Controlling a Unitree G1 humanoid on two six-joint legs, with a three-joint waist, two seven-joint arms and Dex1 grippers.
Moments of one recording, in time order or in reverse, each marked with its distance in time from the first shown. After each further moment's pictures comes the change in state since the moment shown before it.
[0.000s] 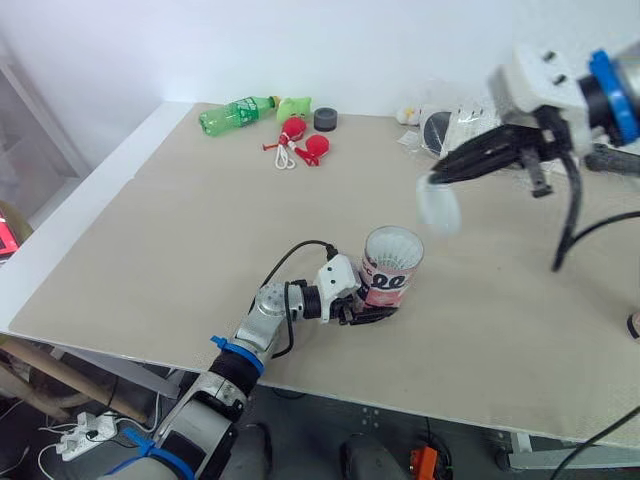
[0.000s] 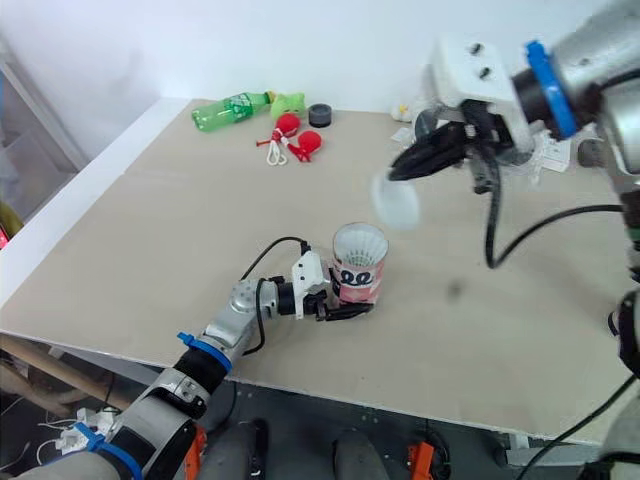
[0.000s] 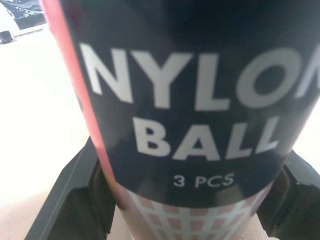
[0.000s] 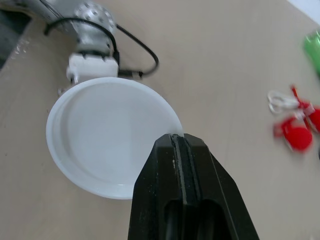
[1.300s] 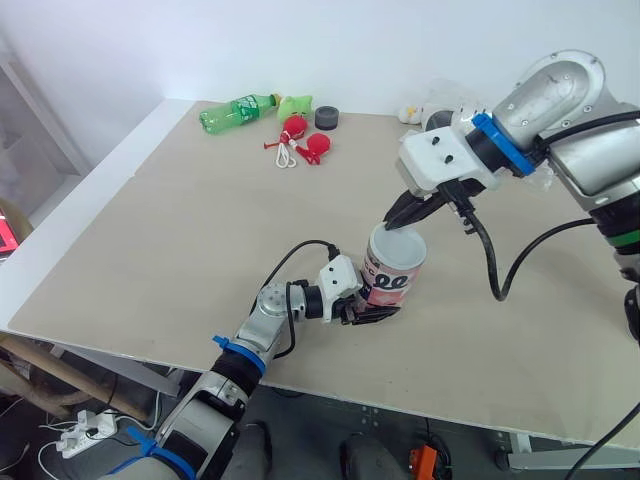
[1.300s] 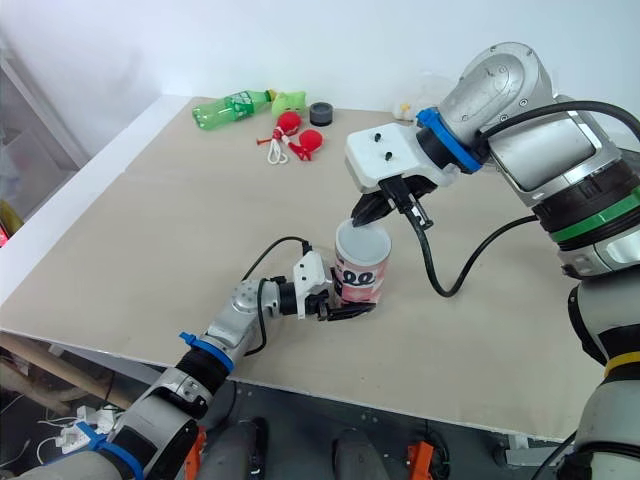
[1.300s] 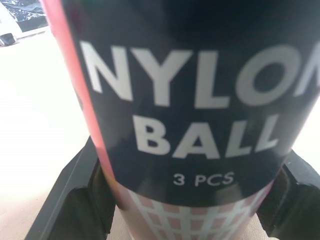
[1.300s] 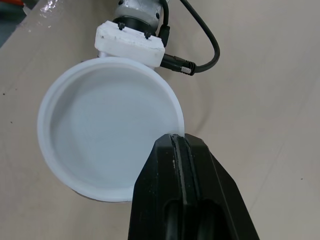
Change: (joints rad) left arm 0.004 -0.005 0.000 0.002 0.003 -0.012 0.015; right arm -0.030 0.106 0.231 0.020 -0.096 -0.183 0.001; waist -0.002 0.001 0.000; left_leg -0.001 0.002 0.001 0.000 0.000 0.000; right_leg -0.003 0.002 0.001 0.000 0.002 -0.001
